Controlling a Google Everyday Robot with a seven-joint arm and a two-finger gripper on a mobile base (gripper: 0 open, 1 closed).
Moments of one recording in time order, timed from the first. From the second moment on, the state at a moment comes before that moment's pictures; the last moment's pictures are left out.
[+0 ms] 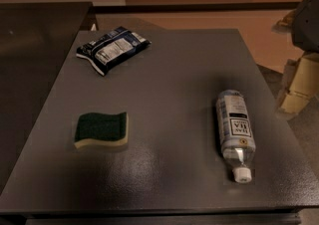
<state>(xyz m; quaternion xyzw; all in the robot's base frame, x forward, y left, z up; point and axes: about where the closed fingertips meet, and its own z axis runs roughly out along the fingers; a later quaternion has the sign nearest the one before) 0.438 -0.217 0.976 -0.60 0.78 -0.03 0.16</state>
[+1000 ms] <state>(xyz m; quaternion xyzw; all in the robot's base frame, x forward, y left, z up) 0.446 -0.196 0.962 -0.71 0.69 -0.01 0.13</state>
